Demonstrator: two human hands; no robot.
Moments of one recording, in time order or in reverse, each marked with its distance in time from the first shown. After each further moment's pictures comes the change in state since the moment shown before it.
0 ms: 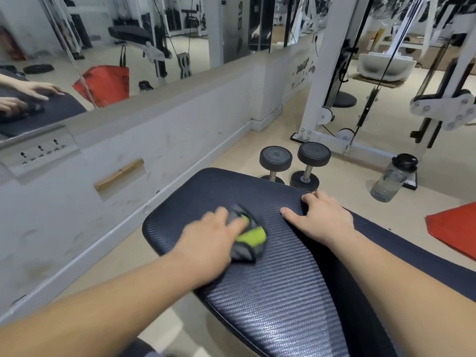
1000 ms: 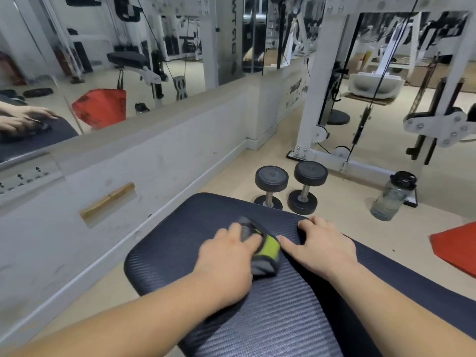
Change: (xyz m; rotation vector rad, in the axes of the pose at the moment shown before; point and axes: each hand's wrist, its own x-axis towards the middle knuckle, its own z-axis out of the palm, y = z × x) left_hand 0.054 0.029 -0.002 -0.112 0.020 0.006; right_hand 0.006 -0.001 -0.004 -0.011 -0.024 -0.029
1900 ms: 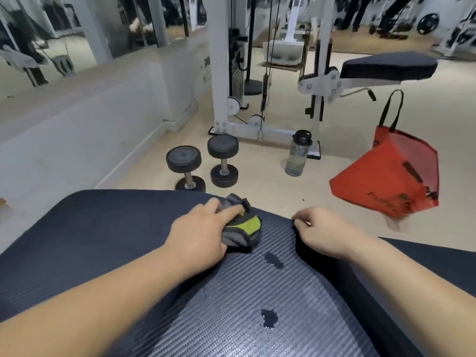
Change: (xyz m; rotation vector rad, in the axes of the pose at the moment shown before) left_hand 0.056 0.157 0.016 -0.026 0.043 0.294; right_hand -0.082 0.209 -0.051 0.206 -0.135 0.191
